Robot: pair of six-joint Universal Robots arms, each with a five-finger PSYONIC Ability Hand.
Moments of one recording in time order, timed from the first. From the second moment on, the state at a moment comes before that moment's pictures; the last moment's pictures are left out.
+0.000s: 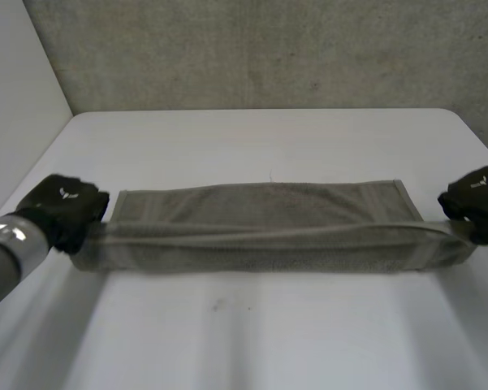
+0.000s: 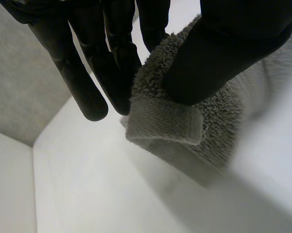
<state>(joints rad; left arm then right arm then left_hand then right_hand) 4.56 -1.67 -1.76 3.04 -1.41 3.80 1.49 -1.21 1.35 0.54 1.24 2.16 1.17 1.22 1.22 1.22 1.03 1.07 1.18 1.19 1.20 0.91</state>
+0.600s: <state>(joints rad) 4.47 -2.33 -1.29 3.51 -1.51 3.75 1.70 -0.67 0.96 -0.04 1.43 2.36 1.17 1.22 1.22 1.22 1.03 1.07 1.18 1.19 1.20 0.91</state>
